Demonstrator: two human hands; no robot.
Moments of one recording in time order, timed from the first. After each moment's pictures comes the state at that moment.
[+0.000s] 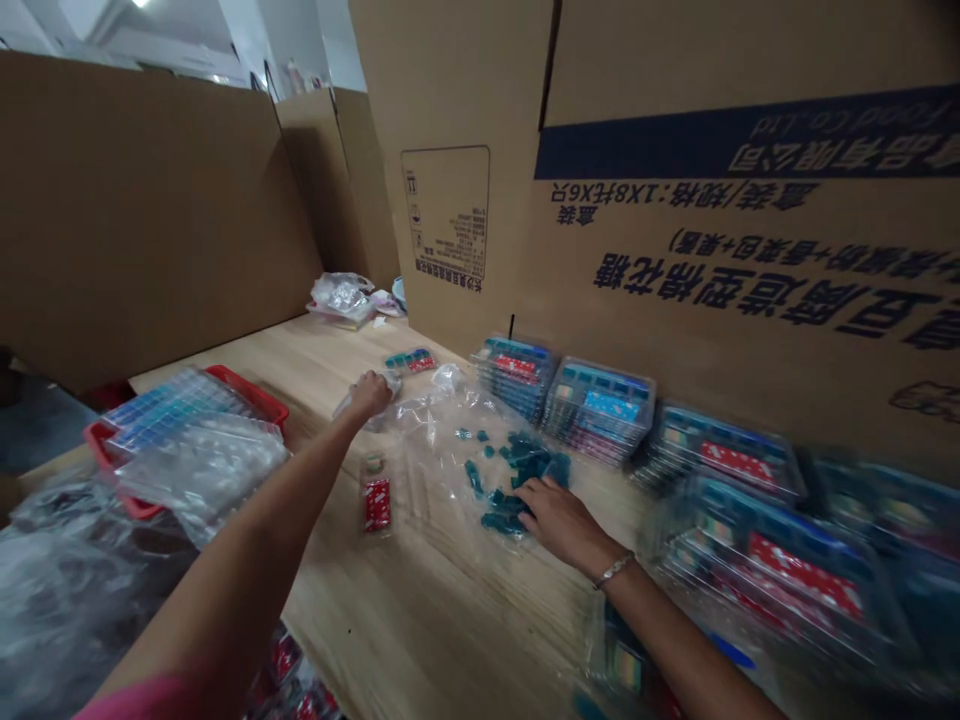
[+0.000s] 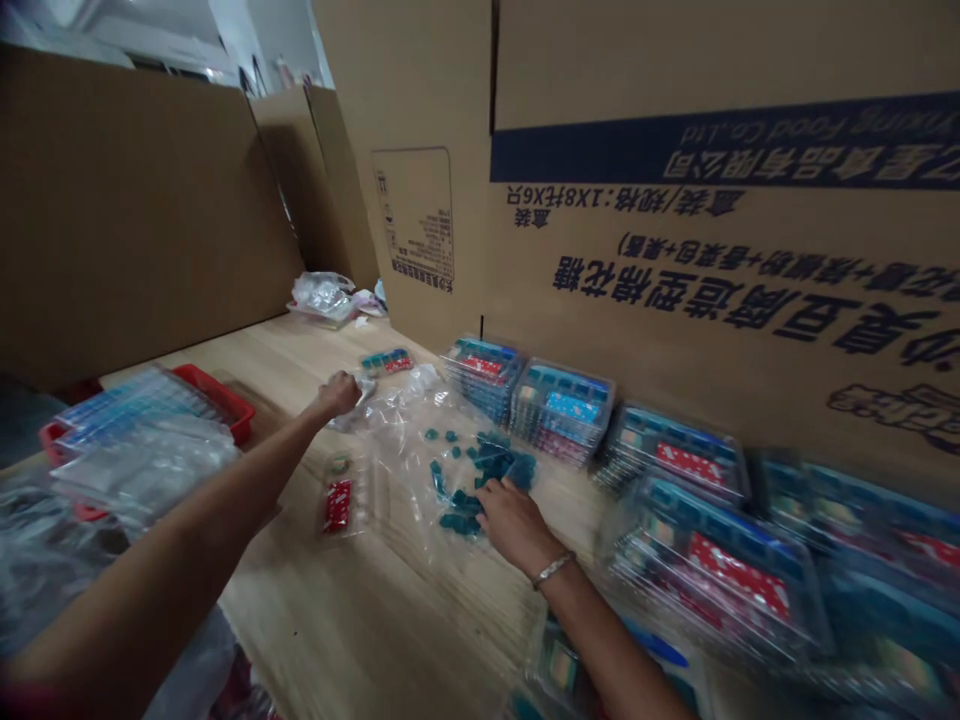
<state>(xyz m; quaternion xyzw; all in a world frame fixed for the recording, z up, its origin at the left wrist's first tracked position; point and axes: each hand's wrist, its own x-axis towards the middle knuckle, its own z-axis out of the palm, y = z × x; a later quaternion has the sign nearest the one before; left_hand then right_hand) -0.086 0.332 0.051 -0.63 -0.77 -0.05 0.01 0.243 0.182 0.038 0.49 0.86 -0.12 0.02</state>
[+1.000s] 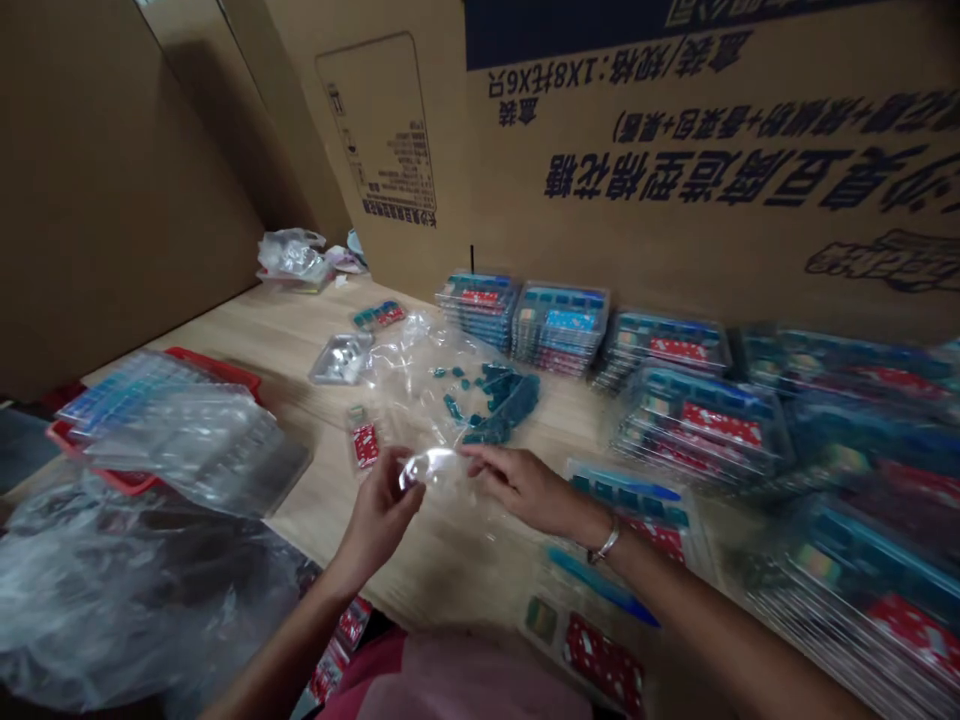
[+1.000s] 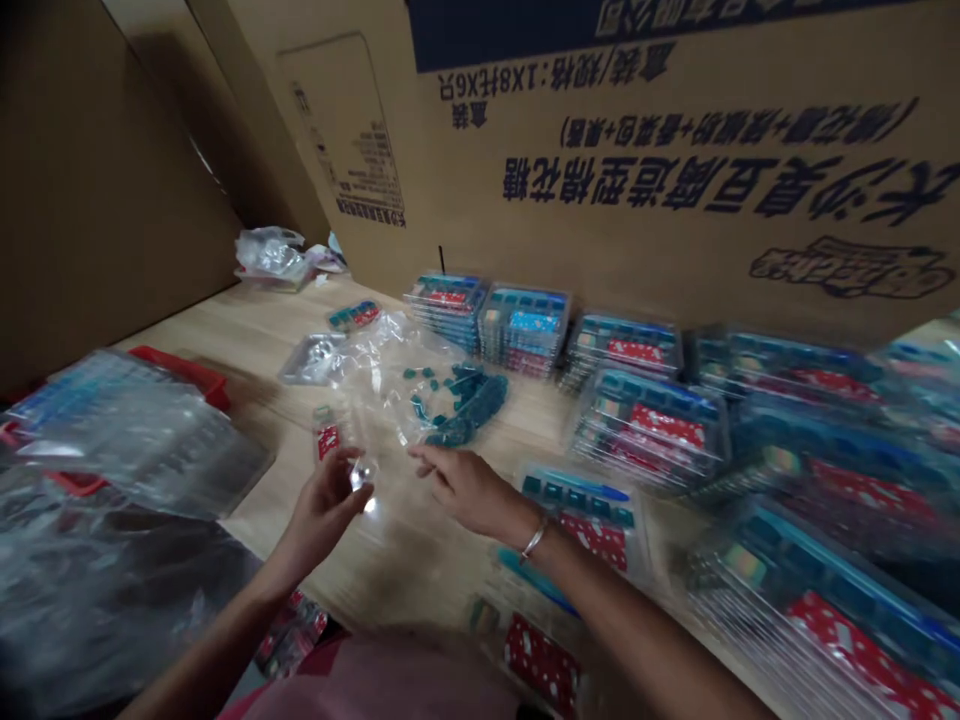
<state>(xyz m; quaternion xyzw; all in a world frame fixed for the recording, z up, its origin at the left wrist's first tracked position) 0.014 0.072 0.035 -0.62 -0.58 -0.39 -0.36 0.231 0.104 0.060 0.39 0.81 -0.37 -0.25</state>
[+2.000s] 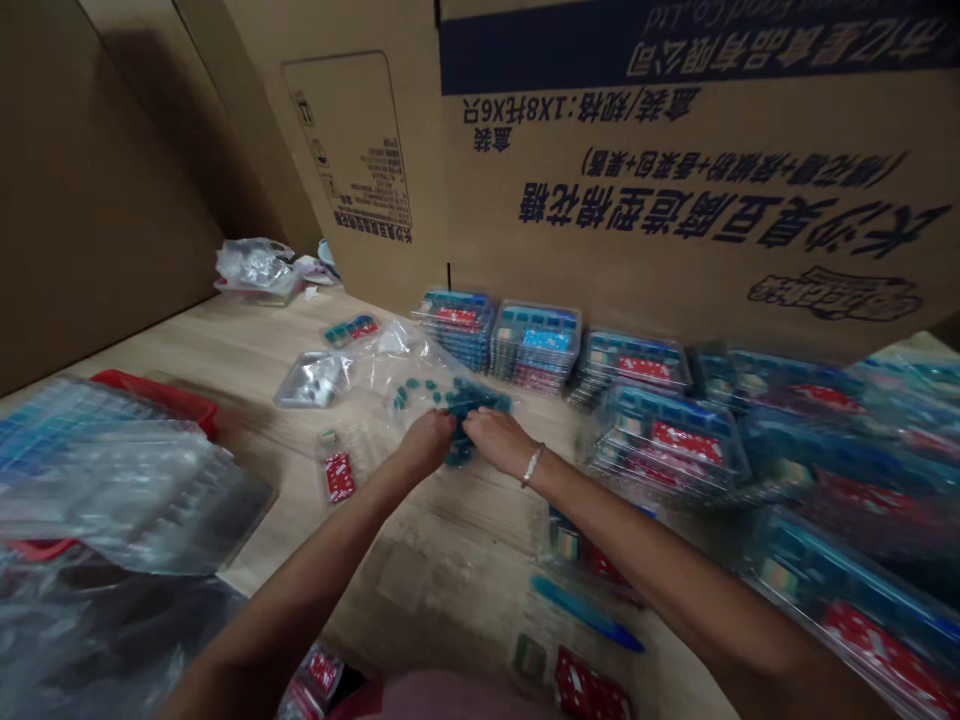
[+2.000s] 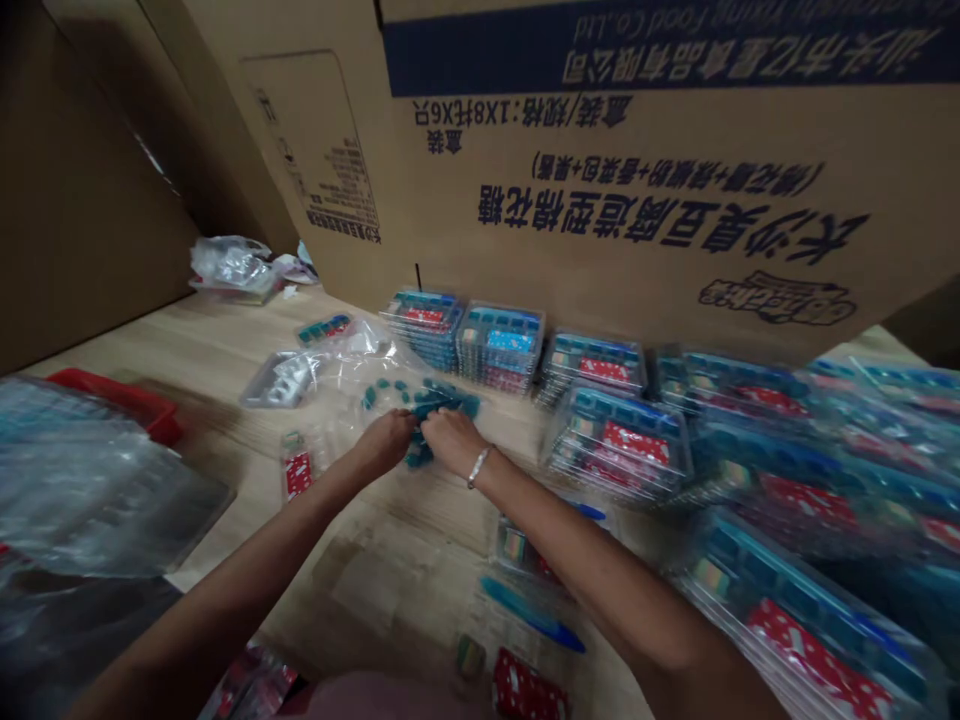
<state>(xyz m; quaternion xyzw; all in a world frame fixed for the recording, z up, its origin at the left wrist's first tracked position) 0.079 0.220 0.023 -0.86 -0.50 -0.03 -0.10 0.228 0.198 0.046 0.51 0.86 -0.07 0.01</state>
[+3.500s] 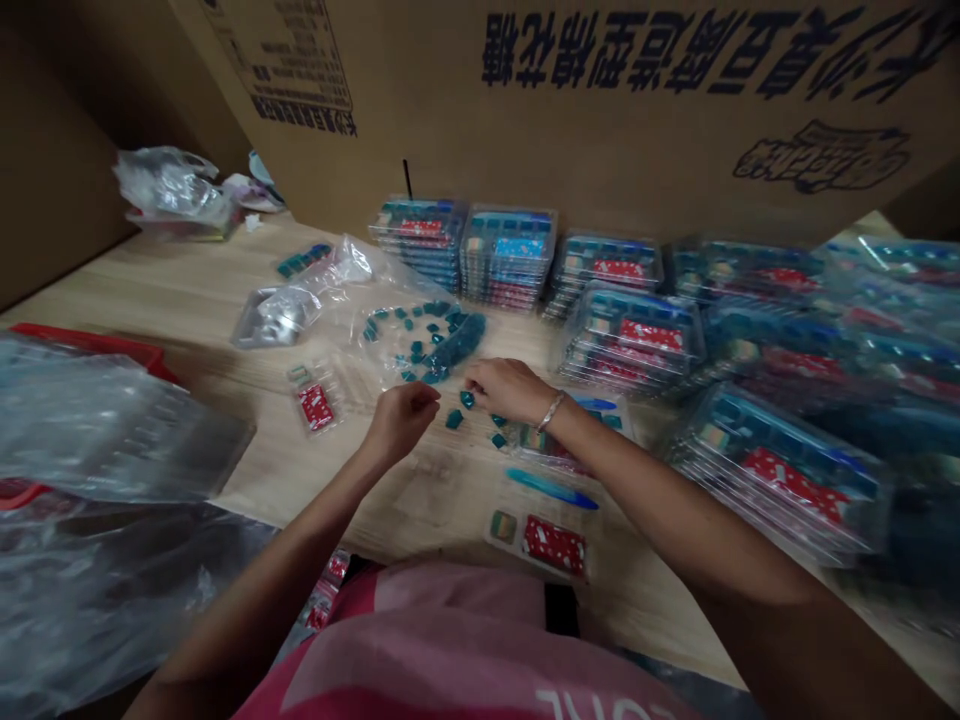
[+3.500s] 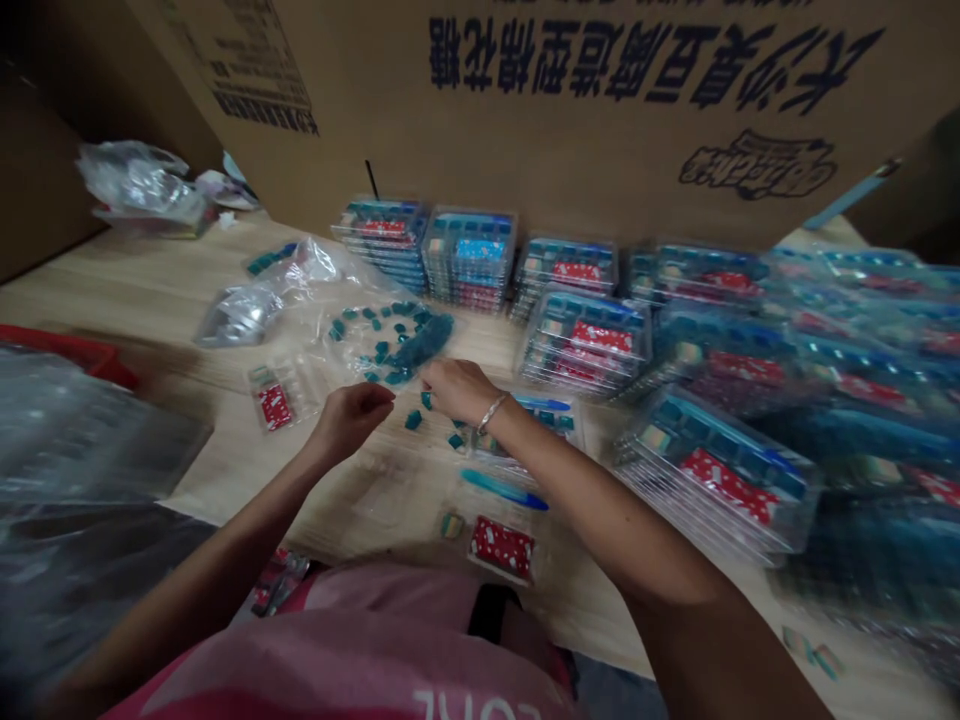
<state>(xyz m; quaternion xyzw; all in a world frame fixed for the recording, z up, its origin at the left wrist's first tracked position) 0.072 0.133 0.018 -0.72 -0.53 -0.27 -0.36 0.262 0.142 0.041 0.52 0.85 -0.12 0.01</state>
